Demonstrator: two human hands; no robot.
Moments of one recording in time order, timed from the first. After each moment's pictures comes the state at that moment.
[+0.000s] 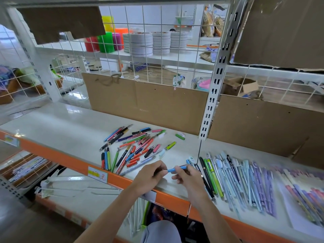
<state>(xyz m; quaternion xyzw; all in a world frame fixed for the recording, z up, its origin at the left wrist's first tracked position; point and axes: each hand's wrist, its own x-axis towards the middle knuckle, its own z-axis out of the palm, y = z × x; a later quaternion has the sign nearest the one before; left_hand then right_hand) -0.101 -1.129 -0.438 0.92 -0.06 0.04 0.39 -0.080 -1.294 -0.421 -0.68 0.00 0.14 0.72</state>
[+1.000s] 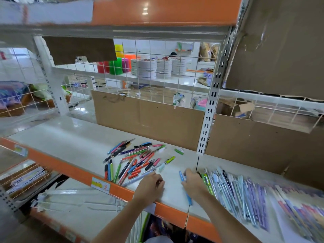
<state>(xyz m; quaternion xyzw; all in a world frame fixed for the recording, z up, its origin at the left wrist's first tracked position) -0.100 -1.141 -0.435 0.95 0.03 0.11 0.29 -0.042 -1.307 -0.404 -0.97 -0.15 0.09 0.19</state>
